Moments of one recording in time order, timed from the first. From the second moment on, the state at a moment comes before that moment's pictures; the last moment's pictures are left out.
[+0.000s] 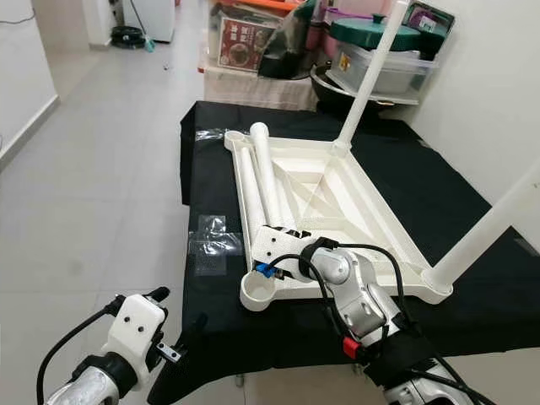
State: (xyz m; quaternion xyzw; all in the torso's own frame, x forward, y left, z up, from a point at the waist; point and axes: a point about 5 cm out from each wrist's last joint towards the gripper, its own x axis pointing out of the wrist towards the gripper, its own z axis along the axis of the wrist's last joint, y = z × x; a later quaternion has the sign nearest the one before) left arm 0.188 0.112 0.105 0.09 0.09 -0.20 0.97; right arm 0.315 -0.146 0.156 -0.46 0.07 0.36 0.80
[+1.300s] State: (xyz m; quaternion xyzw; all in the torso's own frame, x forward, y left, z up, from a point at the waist) left arm 0.181 0.109 0.103 0.08 0.10 -0.21 0.97; right arm 0.339 -0.142 0.157 -0.59 0.07 0.43 0.68
